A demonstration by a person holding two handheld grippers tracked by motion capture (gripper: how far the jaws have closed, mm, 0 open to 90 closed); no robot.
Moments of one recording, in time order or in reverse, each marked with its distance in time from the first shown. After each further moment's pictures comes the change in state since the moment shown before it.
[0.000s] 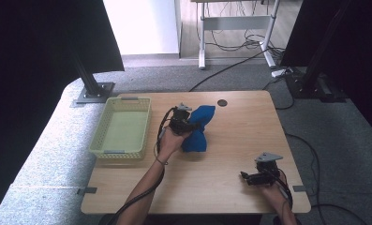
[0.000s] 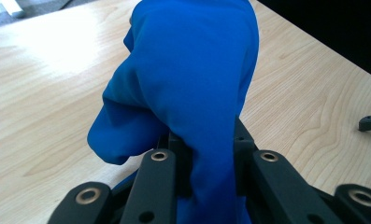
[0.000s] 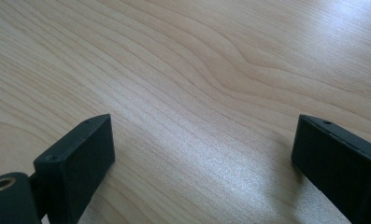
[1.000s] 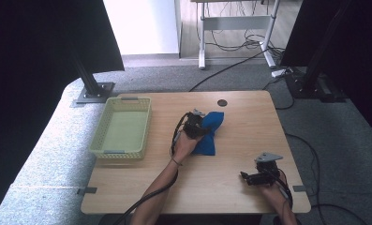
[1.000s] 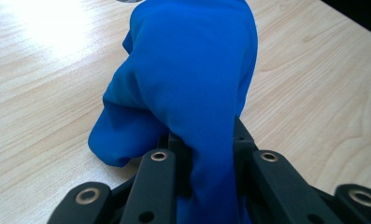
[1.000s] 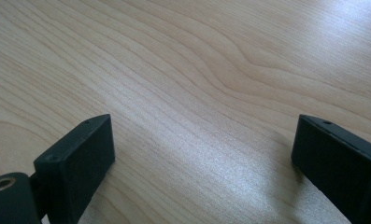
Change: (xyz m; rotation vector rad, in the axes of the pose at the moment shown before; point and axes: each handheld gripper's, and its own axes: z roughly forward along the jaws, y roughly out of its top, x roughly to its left) left arm -0.010 -0.011 0.070 0.044 0.020 -0.003; right arm 0.000 0.000 0.000 0.001 0.005 -0.003
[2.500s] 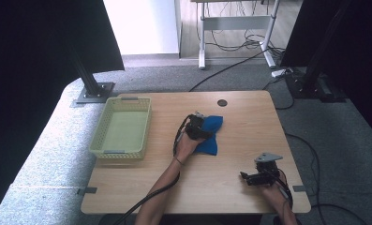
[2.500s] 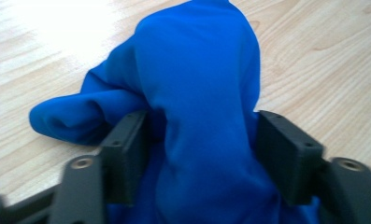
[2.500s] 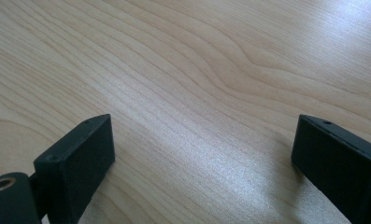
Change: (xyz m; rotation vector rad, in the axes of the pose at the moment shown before) left arm 0.012 -0.011 0.032 0.046 0.048 0.013; right arm 0.000 0.000 0.000 -0.001 0.005 -0.006
